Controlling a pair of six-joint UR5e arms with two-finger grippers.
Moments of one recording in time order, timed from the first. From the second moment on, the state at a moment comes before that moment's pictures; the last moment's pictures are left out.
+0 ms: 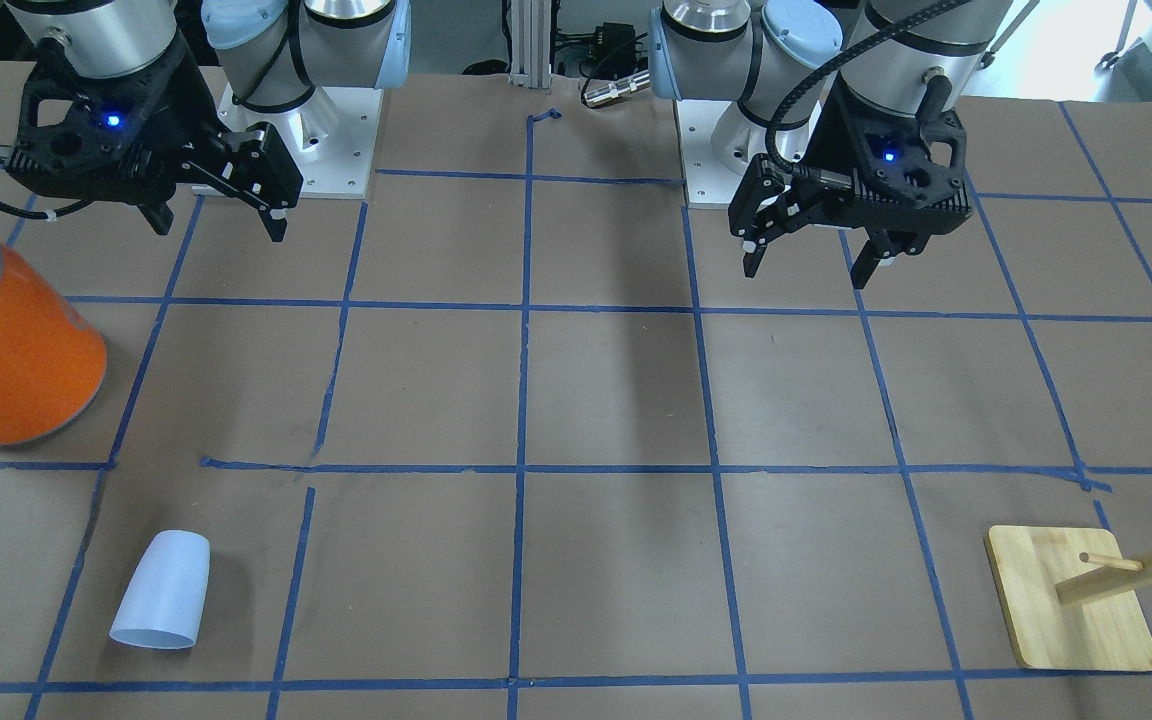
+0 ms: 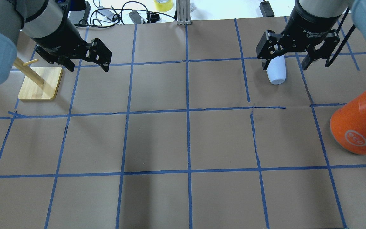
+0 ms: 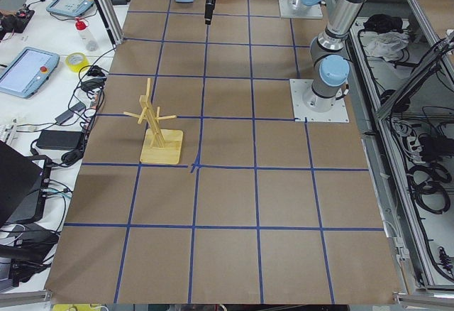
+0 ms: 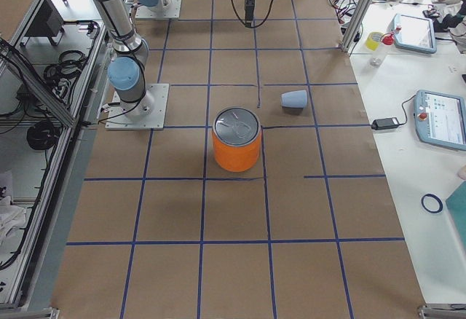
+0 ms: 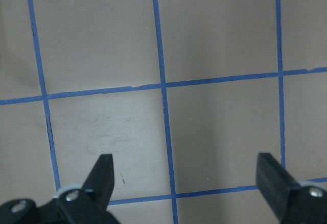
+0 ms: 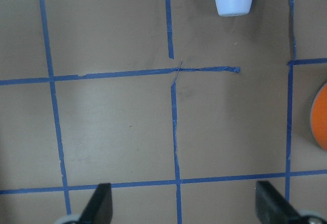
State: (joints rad) left arm -1.57 -1.54 -1.60 -1.44 1.53 0.08; right arm 1.57 -1.59 1.52 -1.51 -1.58 0.06
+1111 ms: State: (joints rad) left arm -1.56 -1.54 -1.60 -1.43 1.53 0.08; right arm 1.54 -1.37 1.53 -1.77 -1.61 0.02
